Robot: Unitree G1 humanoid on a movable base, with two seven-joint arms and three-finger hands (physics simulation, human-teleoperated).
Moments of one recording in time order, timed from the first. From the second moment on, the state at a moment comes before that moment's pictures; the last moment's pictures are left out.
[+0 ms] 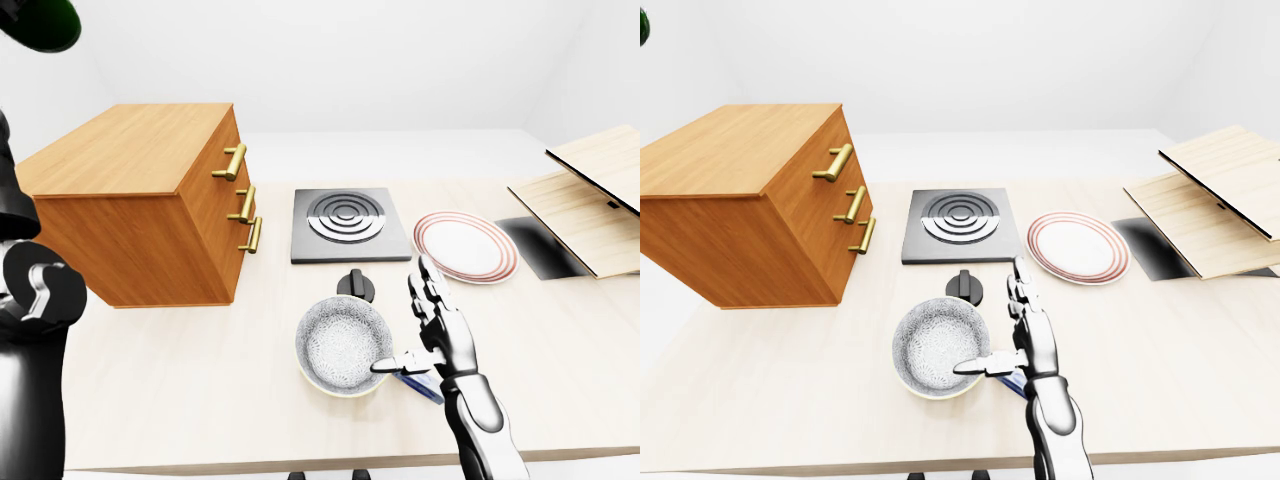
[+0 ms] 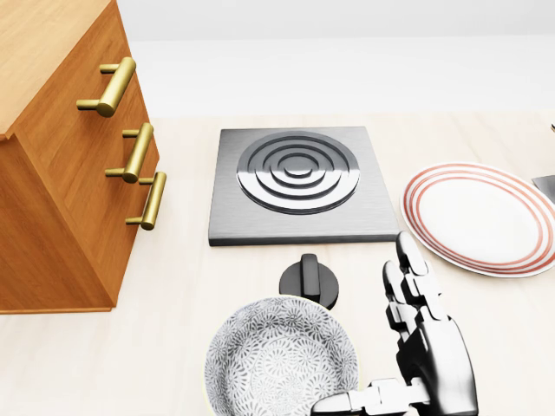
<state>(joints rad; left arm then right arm) -1.59 0.76 0.30 1.11 -0.21 0.09 0.07 0.25 -0.01 0.03 -0.32 0.07 0.01 0.12</state>
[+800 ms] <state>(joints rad) -1.40 0.70 0.34 1.22 -0.13 0.09 0.12 0.24 -0.01 0.06 -0.27 0.04 -0.01 0.10</state>
